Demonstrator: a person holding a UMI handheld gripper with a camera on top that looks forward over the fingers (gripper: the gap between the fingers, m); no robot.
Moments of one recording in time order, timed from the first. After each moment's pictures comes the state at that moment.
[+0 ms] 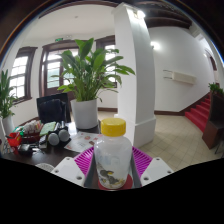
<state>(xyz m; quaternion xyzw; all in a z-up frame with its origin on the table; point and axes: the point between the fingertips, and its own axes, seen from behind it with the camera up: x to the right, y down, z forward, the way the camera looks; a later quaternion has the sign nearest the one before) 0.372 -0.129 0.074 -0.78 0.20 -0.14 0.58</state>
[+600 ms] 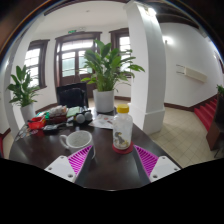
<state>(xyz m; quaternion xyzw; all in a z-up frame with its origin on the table) 0.271 -0.261 0.088 -0.82 0.14 -0.08 0.54</state>
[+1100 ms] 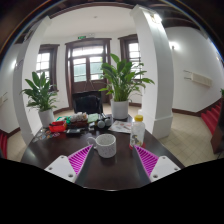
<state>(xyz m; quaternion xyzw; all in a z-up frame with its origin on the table) 0.189 -0.316 0.155 -0.81 0.10 -0.04 0.57</state>
